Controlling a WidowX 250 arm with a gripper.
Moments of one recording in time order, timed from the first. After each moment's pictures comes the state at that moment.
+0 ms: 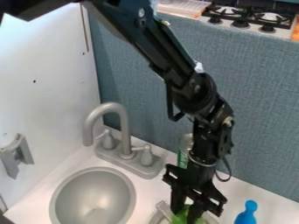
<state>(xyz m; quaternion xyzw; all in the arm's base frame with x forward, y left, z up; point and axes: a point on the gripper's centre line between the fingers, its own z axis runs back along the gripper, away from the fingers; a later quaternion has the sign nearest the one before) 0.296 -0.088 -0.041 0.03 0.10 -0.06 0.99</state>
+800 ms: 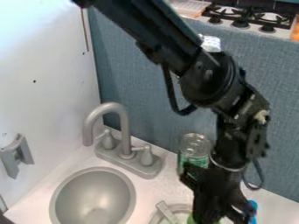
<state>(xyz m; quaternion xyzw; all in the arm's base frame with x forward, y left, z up) 0.257 -0.134 0.013 0.02 0.05 -0.13 0.99</state>
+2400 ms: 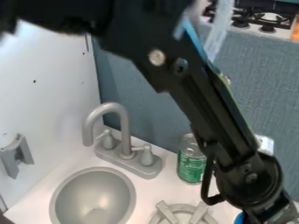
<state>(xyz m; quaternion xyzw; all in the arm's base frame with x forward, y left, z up) 0.200 -0.188 -0.049 0.00 0.08 -0.24 0.97</state>
